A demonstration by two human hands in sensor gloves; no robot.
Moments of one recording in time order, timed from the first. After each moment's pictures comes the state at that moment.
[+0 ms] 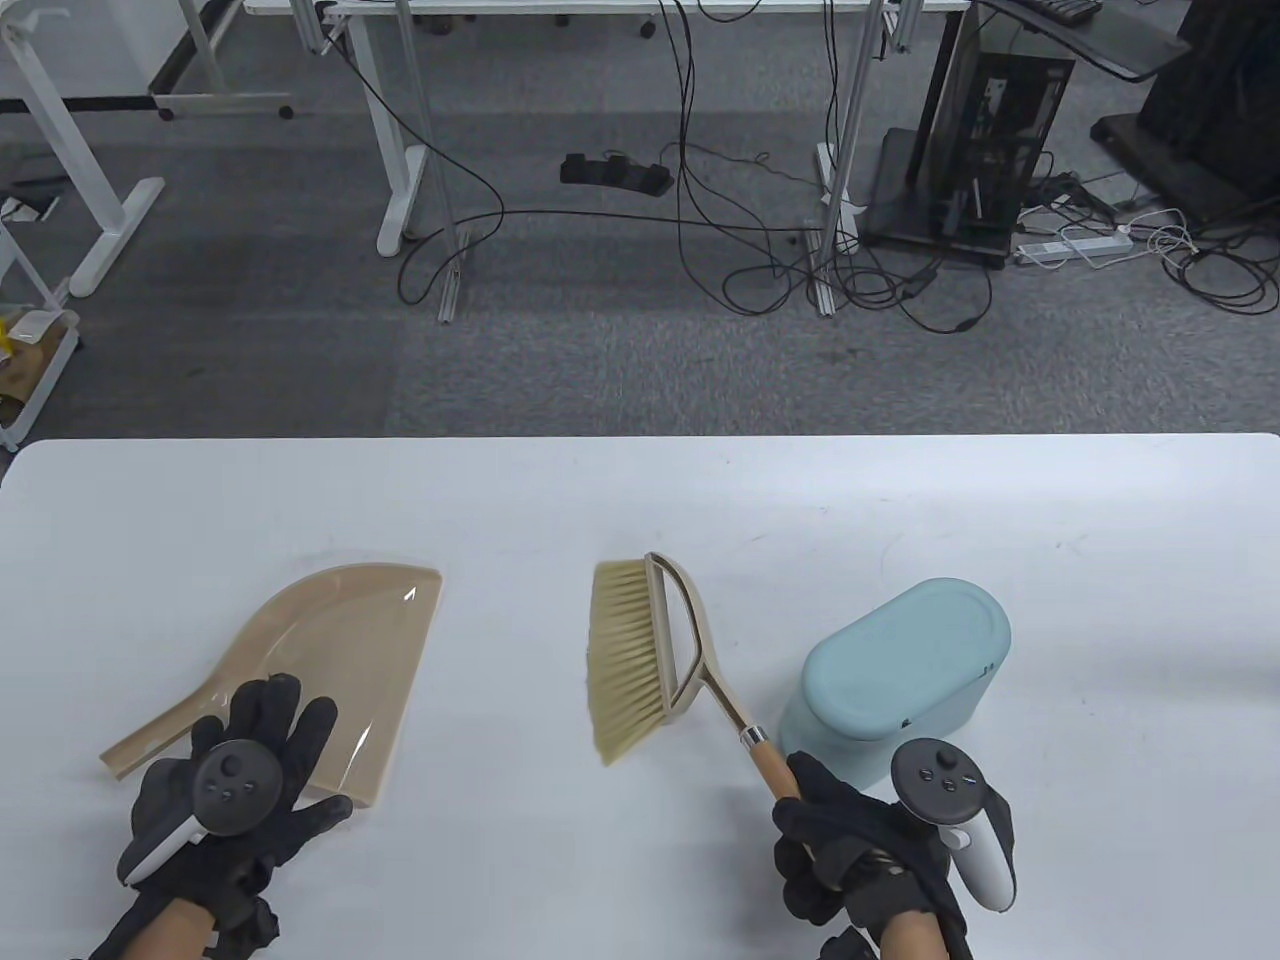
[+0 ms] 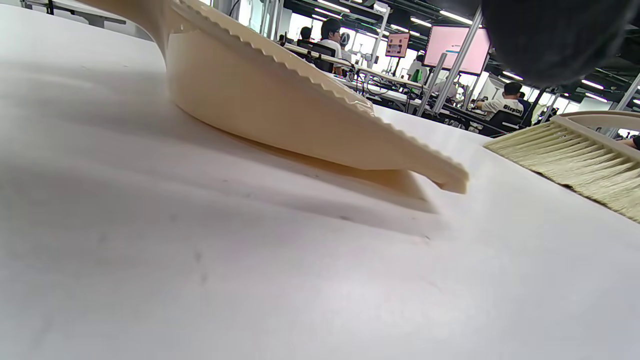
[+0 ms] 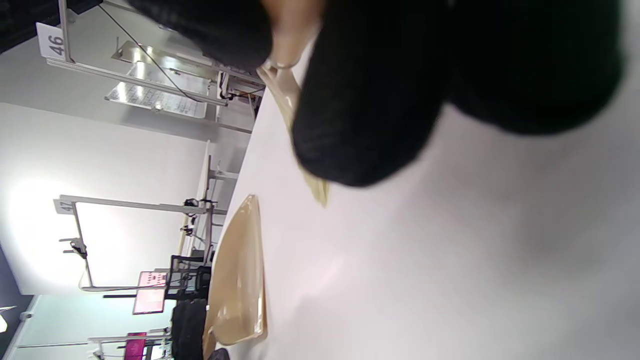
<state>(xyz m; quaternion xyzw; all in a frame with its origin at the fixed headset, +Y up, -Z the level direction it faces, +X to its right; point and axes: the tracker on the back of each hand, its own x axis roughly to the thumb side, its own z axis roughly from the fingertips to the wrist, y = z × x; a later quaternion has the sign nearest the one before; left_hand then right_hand) -0.378 -0.757 -0.271 -0.10 -0.07 0.12 0.99 0.171 -0.740 -0.229 0.02 0.23 0.79 0.57</state>
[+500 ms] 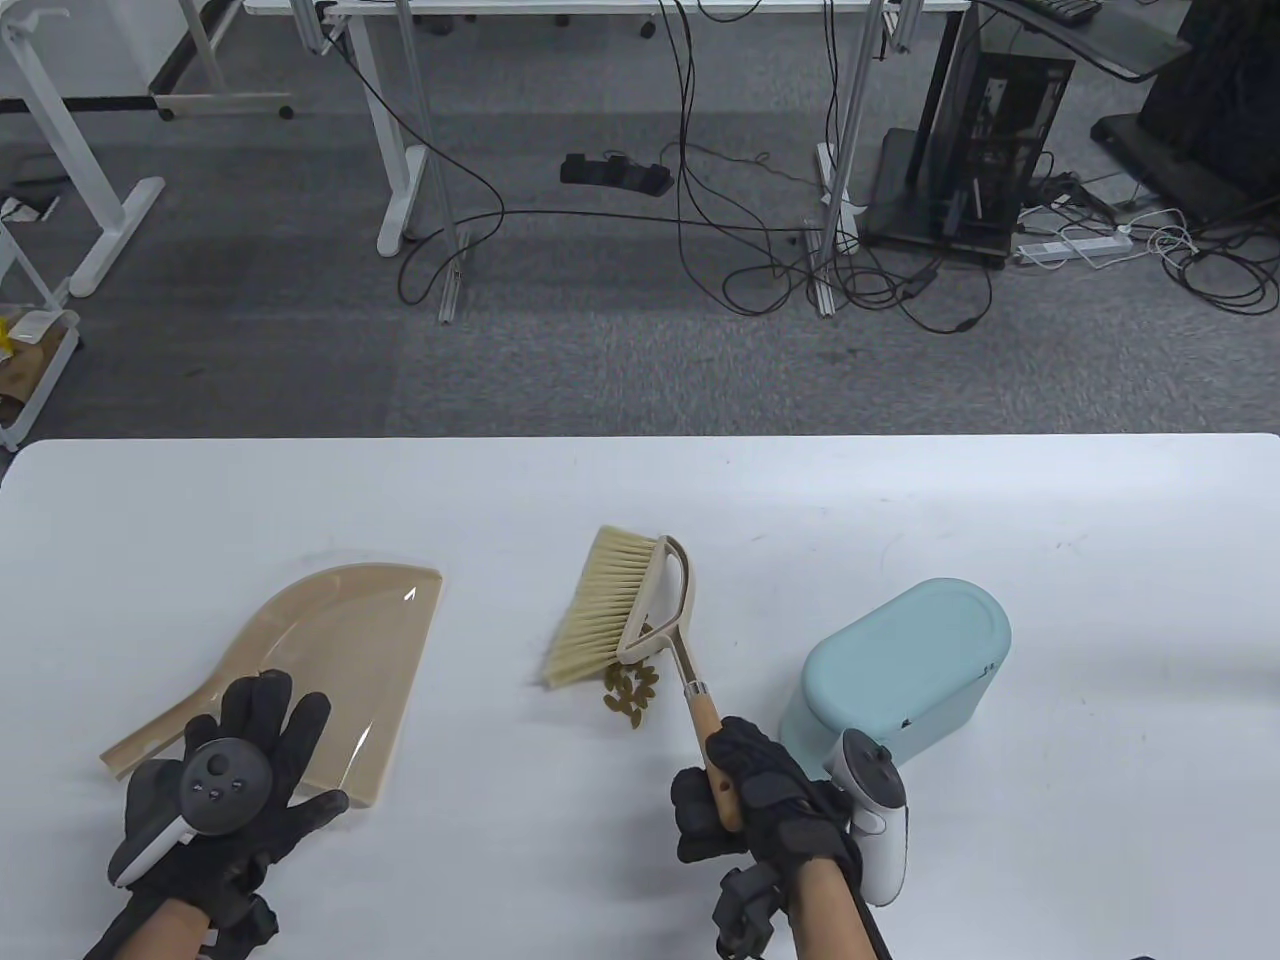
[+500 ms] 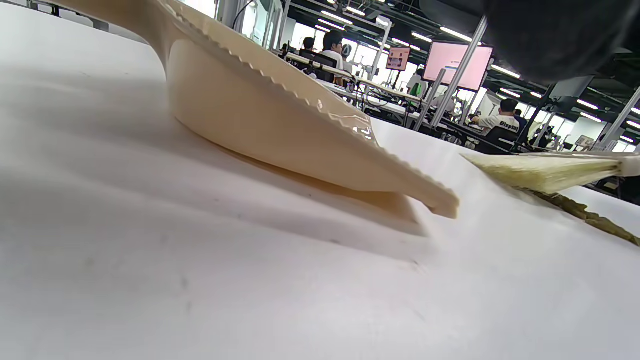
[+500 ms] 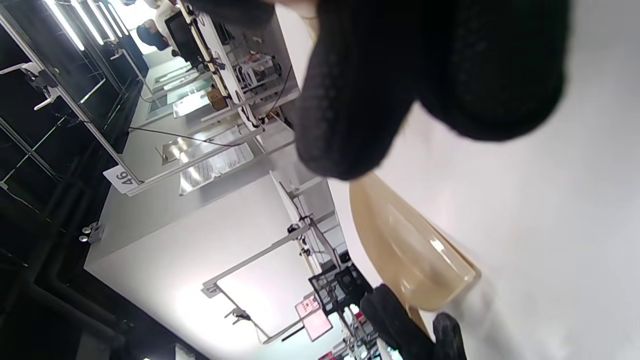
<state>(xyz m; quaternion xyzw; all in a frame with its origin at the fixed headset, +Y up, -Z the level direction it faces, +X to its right) -0.384 -0.752 -0.270 -0.08 -0.07 0.15 0.98 0.110 -0.749 -0.242 -0.05 0.25 0.56 0.79</state>
